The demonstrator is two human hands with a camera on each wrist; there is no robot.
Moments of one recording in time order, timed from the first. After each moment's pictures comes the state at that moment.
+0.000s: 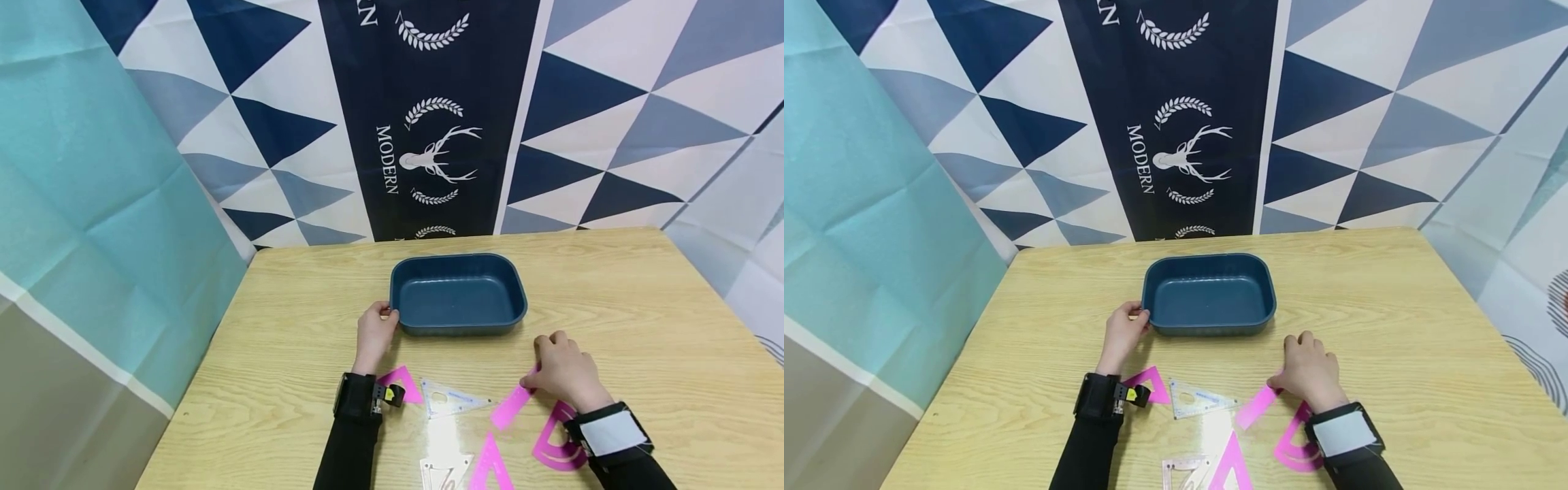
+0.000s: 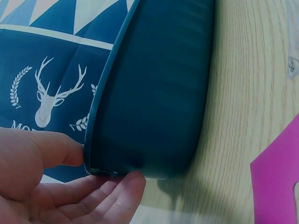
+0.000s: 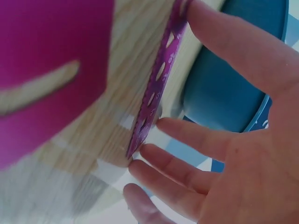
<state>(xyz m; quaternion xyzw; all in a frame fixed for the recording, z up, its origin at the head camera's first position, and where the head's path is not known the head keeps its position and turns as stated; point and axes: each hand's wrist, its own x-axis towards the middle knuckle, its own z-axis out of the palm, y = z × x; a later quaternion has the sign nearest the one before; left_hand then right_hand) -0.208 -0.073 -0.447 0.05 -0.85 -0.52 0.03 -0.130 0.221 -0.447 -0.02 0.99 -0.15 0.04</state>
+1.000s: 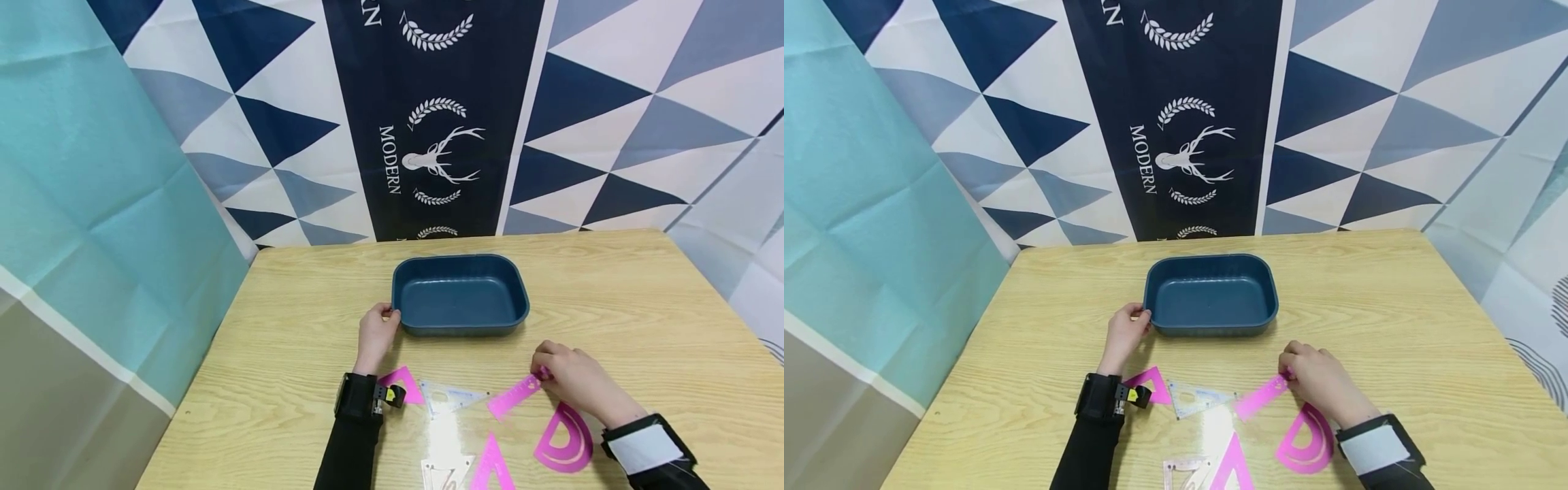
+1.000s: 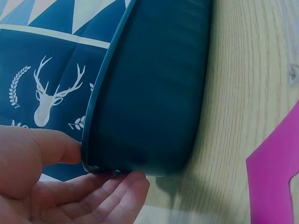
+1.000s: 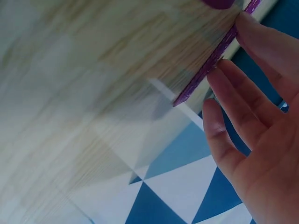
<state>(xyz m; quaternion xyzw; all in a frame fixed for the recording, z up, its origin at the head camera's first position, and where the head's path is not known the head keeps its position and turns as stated) -0.209 -0.074 -0.451 0.05 -0.86 -0.50 0.03 -0.129 0.243 -0.458 -0.25 0.96 -0.11 -0.07</state>
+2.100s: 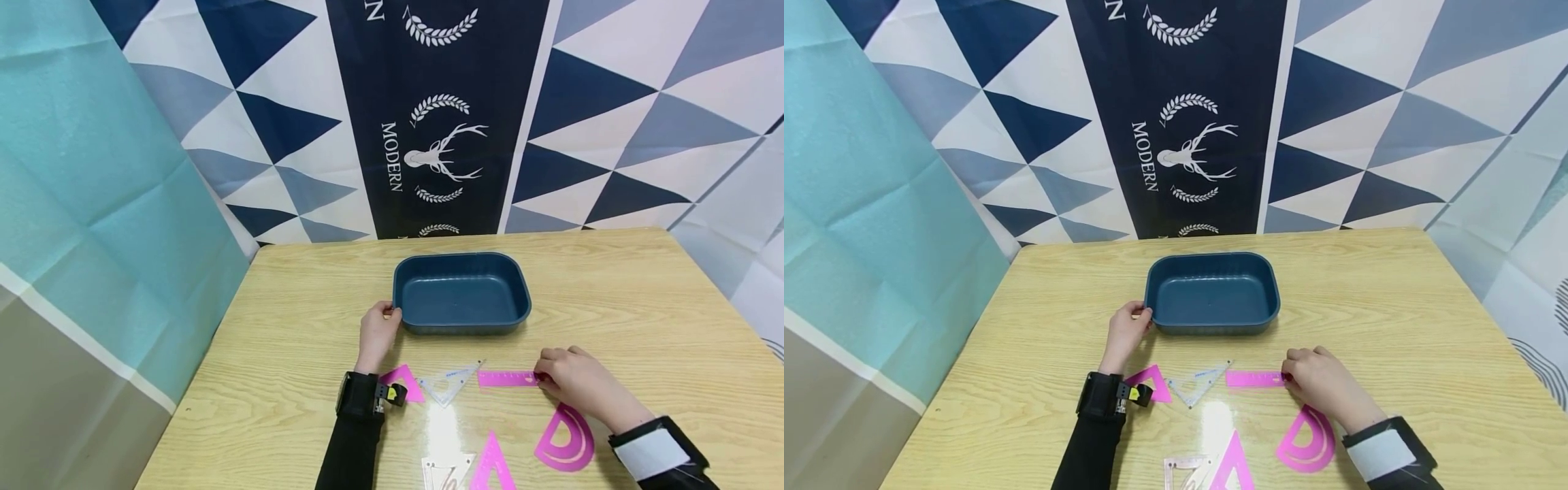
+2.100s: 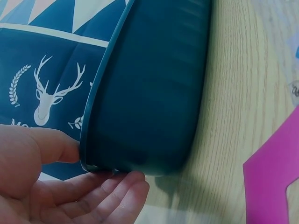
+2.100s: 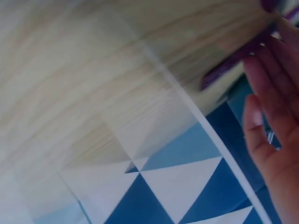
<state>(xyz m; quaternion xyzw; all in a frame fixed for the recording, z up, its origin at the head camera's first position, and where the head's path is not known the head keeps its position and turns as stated) -0.210 -0.075 -0.452 0.05 -0.87 -0.50 0.03 -0.129 0.244 -0.462 -0.32 0.94 -0.05 -0.10</state>
